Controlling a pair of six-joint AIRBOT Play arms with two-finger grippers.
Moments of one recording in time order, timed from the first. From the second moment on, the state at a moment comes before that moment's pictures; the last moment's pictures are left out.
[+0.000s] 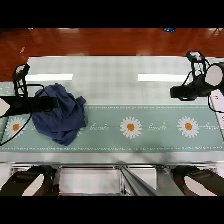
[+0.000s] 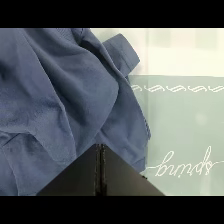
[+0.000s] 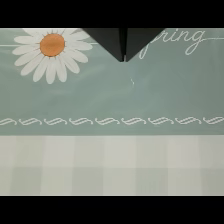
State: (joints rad) left arm -0.08 -0.81 0.77 1.33 -1.00 -1.61; right arm 0.16 -1.12 1.13 -1.70 1.30 1.77
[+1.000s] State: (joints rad) left arm 0.11 -0.96 0.78 1.34 -0.86 -1.61; right arm 0.16 -1.13 1.12 -1.68 1.06 1.76
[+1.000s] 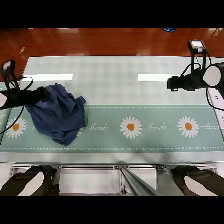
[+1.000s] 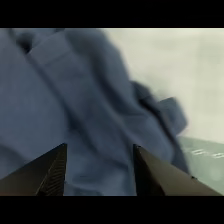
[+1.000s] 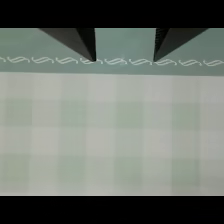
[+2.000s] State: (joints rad) left arm 0.16 -1.30 0.88 1.10 -1.00 -1.46; right arm 0.16 -1.10 1.12 -1.53 1.02 1.75
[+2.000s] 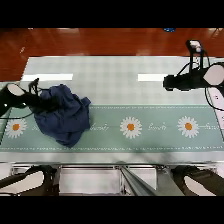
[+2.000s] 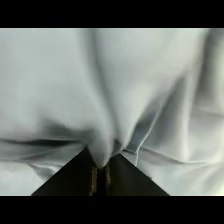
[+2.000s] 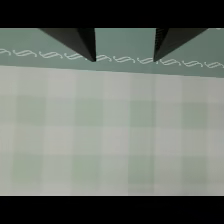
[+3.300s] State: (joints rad) left arm -0.56 -1.02 1.85 0.97 -0.75 -1.43; right arm 0.16 -0.54 1.13 -1.52 1.07 1.77
